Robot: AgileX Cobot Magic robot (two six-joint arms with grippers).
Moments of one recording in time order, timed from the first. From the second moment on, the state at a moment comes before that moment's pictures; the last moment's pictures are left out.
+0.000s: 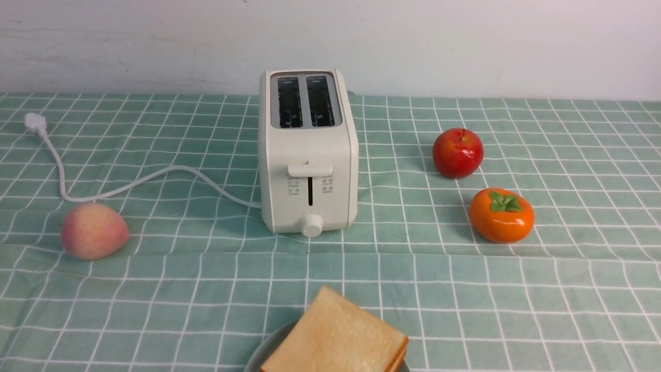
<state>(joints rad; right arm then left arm) 0.13 0.16 -0.09 -0.29 0.25 0.41 -0.09 -0.01 0.03 0.00 0.41 -0.25</state>
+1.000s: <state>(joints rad) 0.13 0.16 -0.09 -0.29 0.25 0.41 -0.11 -0.01 0.03 0.01 0.40 -0.27</state>
